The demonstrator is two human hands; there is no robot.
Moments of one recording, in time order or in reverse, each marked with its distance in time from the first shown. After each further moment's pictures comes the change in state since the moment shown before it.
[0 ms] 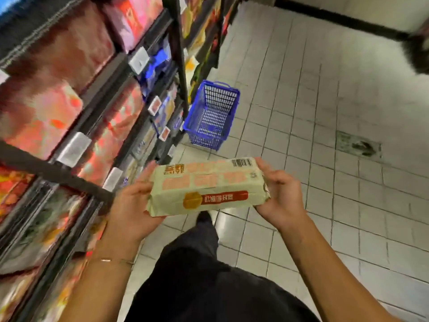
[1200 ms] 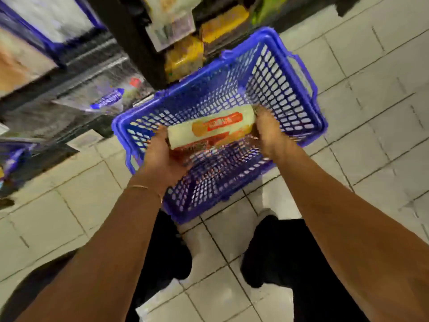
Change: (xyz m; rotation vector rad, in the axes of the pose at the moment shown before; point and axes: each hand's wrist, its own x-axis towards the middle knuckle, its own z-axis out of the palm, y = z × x) left_hand 0.895 -0.080 -0.007 -0.511 0.752 0.017; right_hand 0.996 -0.144 -0.229 -1.347 0.106 0.485
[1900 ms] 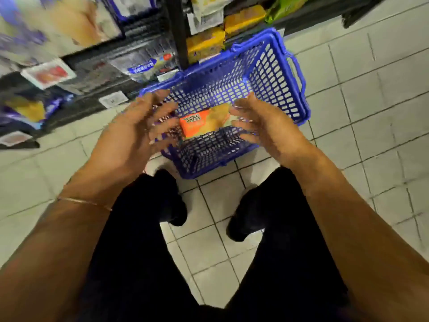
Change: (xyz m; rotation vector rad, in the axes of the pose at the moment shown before) left_hand -0.203 0.028 -0.054 0.269 -0.203 0.327; right_hand -0.204 -0.032 -0.015 -0.170 -0.352 -0.123
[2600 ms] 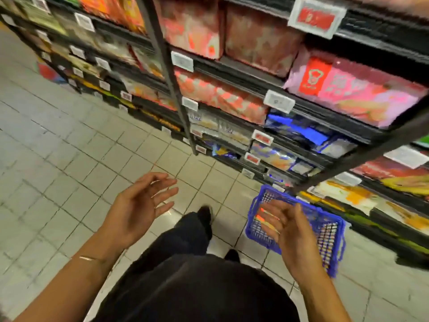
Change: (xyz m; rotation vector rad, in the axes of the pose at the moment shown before) left_hand -0.533 0.044 -0.072 -0.690 0.502 0.545; right_hand -0.362 -0.132 0.155 -0.115 -0.527 -0.239
